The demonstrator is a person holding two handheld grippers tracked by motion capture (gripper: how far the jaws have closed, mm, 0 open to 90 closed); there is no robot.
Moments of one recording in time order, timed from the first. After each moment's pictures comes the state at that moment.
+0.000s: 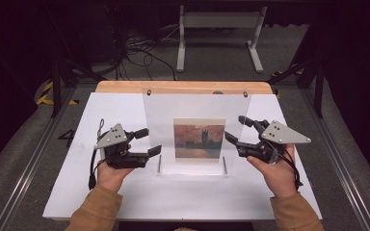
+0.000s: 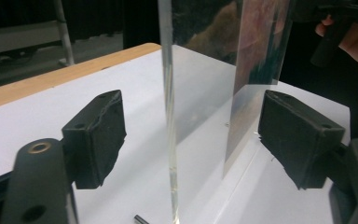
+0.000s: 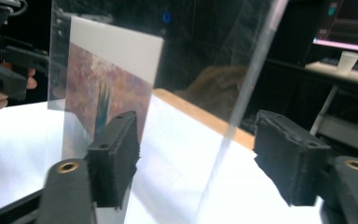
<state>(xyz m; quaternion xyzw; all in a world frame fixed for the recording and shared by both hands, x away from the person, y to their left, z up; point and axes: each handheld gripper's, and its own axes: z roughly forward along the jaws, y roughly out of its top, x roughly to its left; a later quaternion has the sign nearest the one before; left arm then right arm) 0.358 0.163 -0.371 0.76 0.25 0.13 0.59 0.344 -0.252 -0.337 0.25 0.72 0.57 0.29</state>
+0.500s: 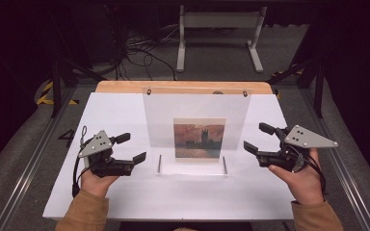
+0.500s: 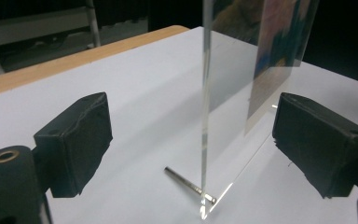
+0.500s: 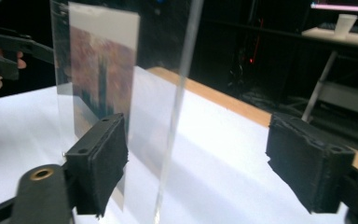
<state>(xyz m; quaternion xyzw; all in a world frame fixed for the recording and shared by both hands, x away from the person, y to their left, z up) 0.339 0.199 -0.379 0.76 0.29 0.15 0.55 0.321 -0.295 -0.330 0.29 0.74 0.55 0.27</state>
